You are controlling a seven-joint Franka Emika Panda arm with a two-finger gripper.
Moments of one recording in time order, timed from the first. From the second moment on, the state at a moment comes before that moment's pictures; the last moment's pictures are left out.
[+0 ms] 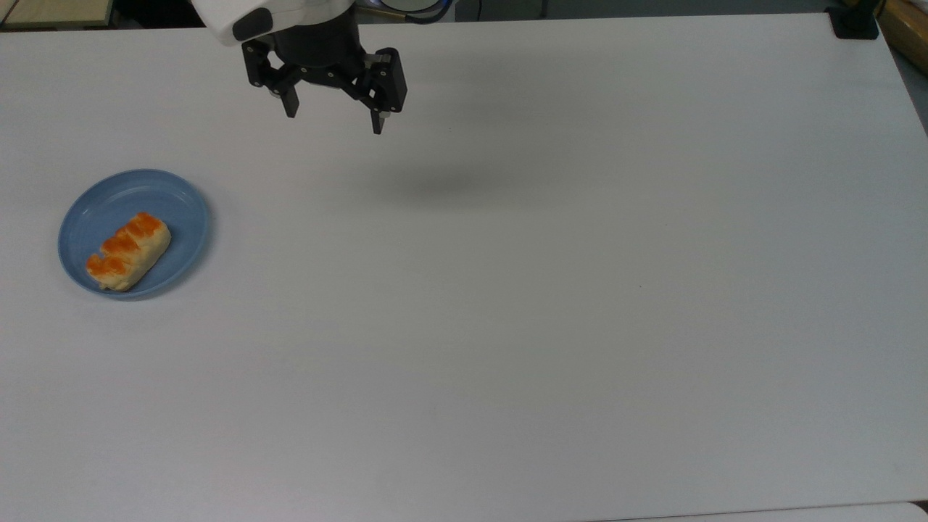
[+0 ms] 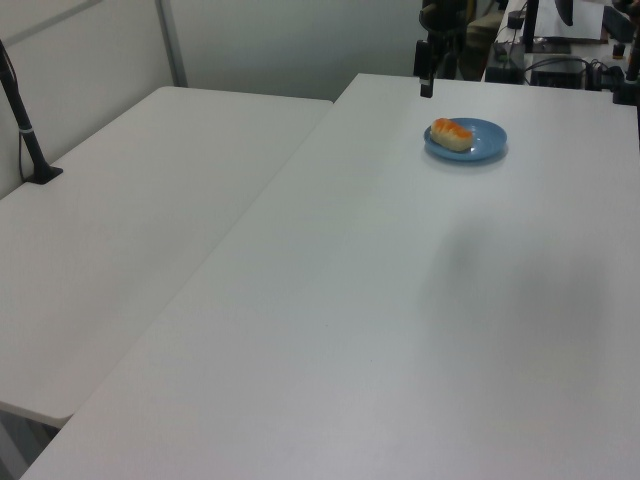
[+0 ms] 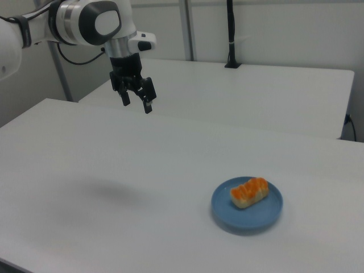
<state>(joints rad) 0.04 0.22 -0.08 -1.45 -0.01 1.70 0.15</state>
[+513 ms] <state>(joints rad) 0.06 0.22 -0.08 -1.45 0.01 1.71 0.14</state>
